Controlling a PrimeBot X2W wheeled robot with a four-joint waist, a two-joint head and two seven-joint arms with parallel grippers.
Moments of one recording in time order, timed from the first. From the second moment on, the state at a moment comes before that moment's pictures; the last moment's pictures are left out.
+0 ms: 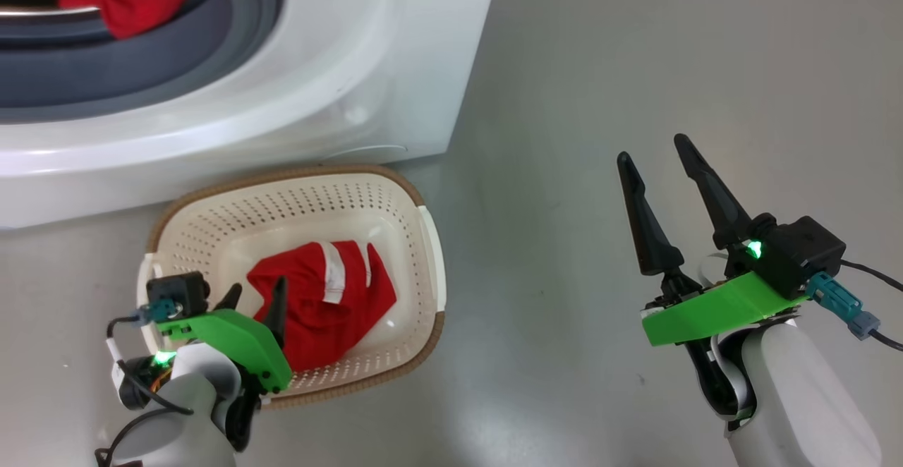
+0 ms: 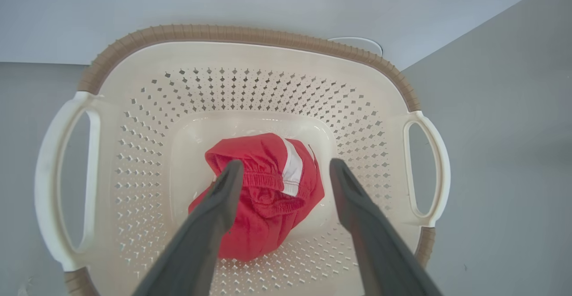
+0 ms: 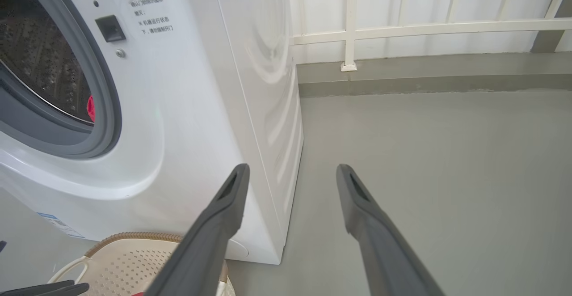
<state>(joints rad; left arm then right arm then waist) -0.74 0.10 -0.41 1.24 -0.71 -0.13 -0.23 -0.34 -0.05 0.13 0.20 0.30 0.12 -0.26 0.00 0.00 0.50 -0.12</state>
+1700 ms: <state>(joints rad) -0.15 0.10 -0.05 0.24 -0.33 -0.02 -0.25 -0.13 -0.05 0.01 0.15 0.15 0.12 -0.26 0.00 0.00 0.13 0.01</state>
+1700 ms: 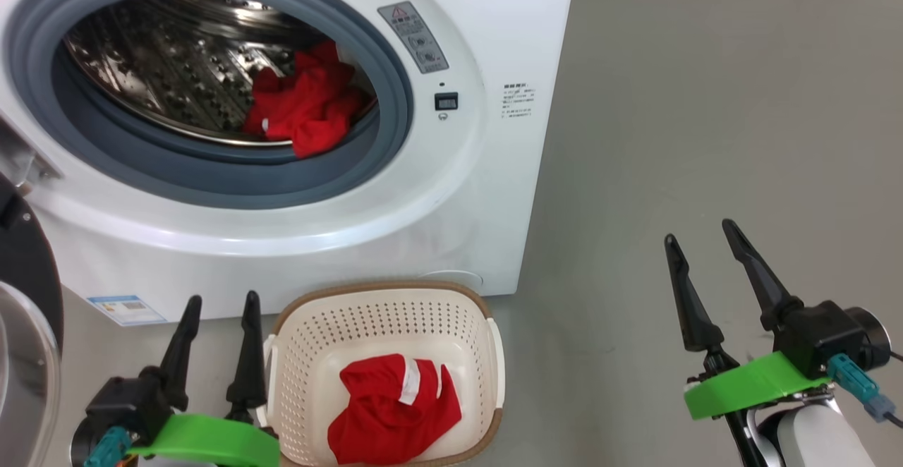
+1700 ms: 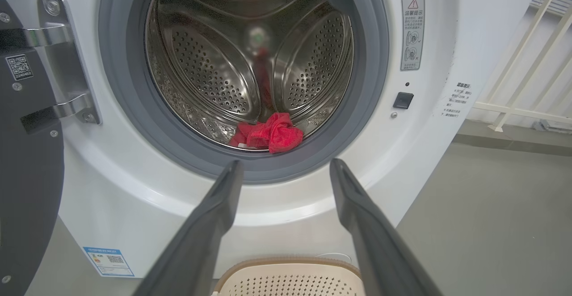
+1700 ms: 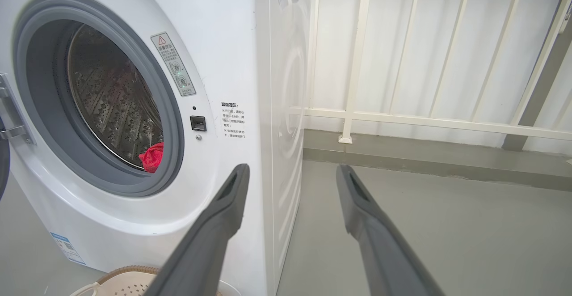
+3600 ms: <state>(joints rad) -0.72 0.11 -0.04 0.46 -0.37 -0.06 -0.25 -0.24 -0.05 0.05 0.07 0.13 0.12 -0.26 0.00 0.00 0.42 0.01</state>
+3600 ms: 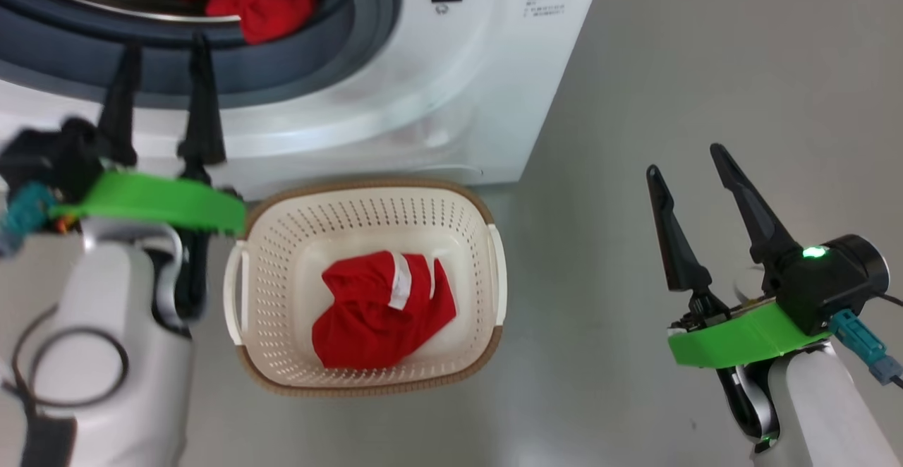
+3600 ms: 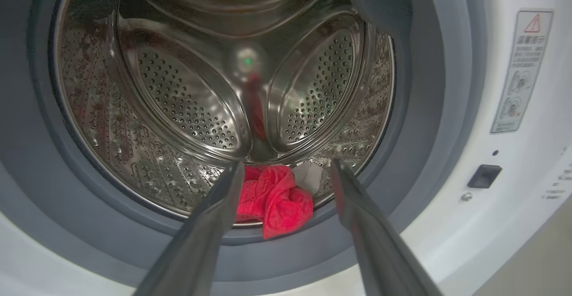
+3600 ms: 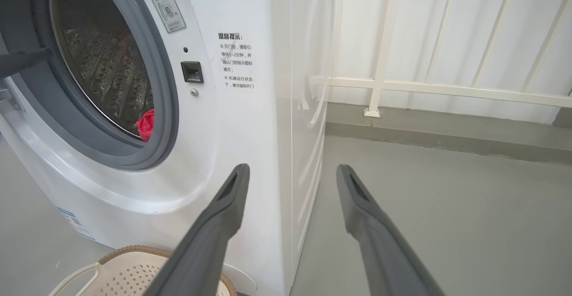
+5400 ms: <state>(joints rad) -1.31 0.21 -0.14 1.10 -0.44 -0.11 0.11 -0.38 -0.05 0.14 0.07 0.21 0.12 -0.26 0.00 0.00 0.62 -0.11</state>
